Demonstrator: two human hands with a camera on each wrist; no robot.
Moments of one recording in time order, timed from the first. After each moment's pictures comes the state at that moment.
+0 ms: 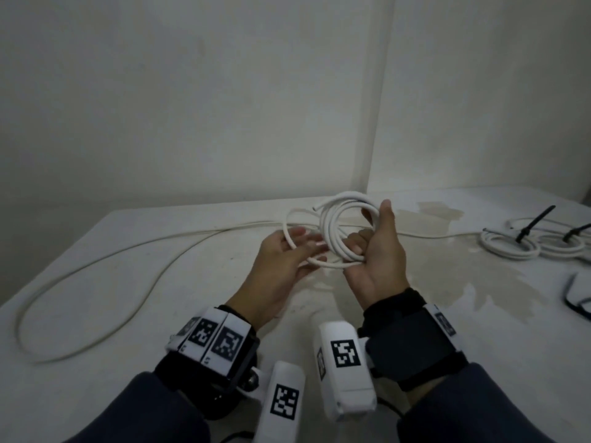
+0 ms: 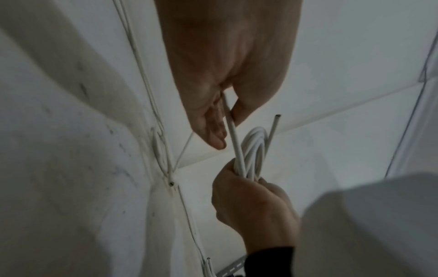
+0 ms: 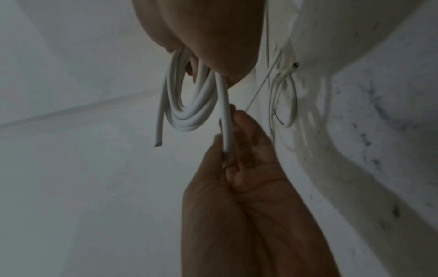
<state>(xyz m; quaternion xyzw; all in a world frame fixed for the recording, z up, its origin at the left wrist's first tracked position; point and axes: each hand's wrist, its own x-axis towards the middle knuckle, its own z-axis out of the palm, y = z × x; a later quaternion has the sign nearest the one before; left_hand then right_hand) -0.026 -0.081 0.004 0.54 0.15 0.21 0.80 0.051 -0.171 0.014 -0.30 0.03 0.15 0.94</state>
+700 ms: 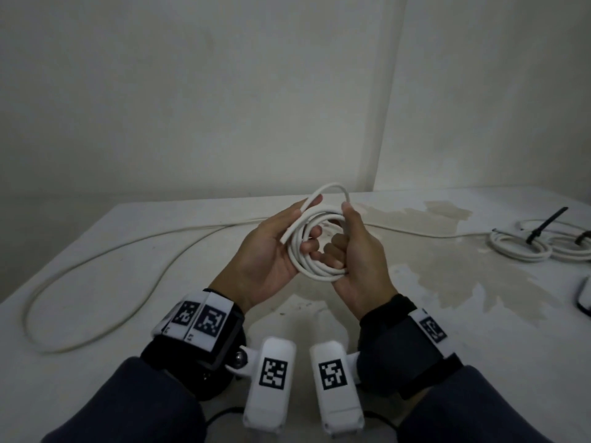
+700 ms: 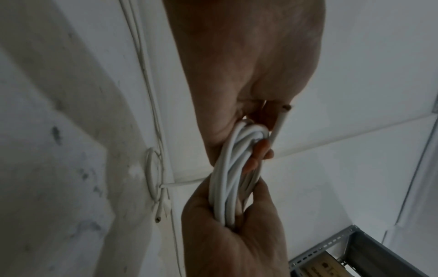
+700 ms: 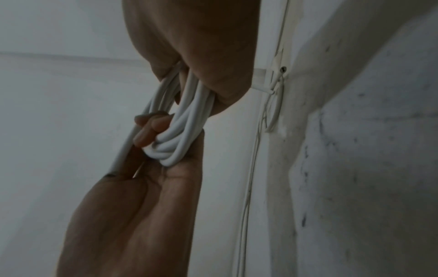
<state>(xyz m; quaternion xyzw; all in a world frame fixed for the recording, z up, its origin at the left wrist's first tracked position) -0.037 -0.059 0.021 0.47 -0.01 0.11 0.87 0.038 -0.155 0.004 -0.39 -0.06 0.22 0.89</state>
